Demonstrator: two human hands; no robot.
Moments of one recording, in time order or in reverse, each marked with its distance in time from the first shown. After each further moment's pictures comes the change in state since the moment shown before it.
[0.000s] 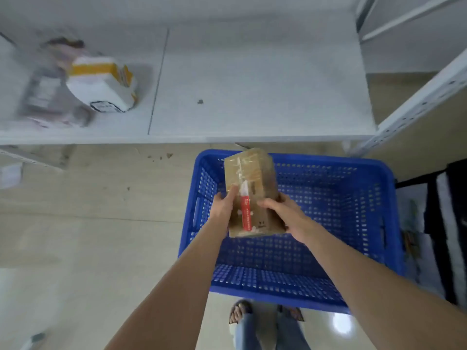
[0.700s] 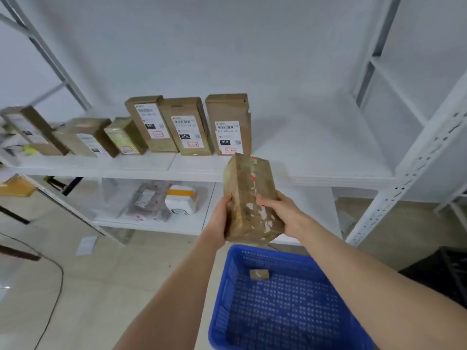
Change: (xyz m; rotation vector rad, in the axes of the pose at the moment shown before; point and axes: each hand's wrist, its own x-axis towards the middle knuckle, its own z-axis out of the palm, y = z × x) left_hand -0.338 0.233 -0.116 -0.335 -0.248 0.307; right_hand -0.305 -0.301 0.054 0.088 -0.142 -0.372
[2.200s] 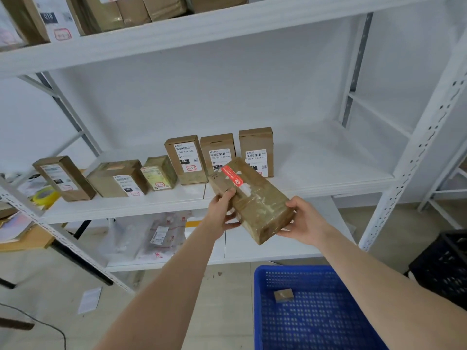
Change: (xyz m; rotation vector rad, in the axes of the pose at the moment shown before) left_hand -0.067 0.110 -0.125 0.125 -0.093 0.190; right_hand -0.066 -0.008 0.129 0.415 0.044 -0.055
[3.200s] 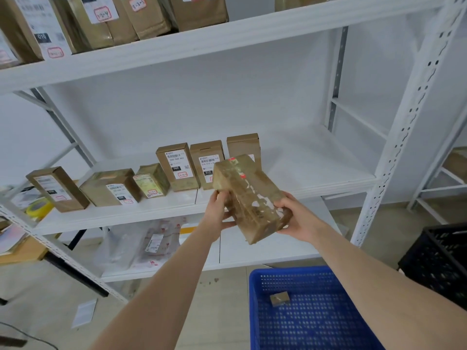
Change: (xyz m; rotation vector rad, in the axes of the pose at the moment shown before) left_hand -0.025 0.003 0.030 0.137 -0.013 0.102; right_hand -0.019 -0.013 -0.016 -0.098 -0.056 -0.145
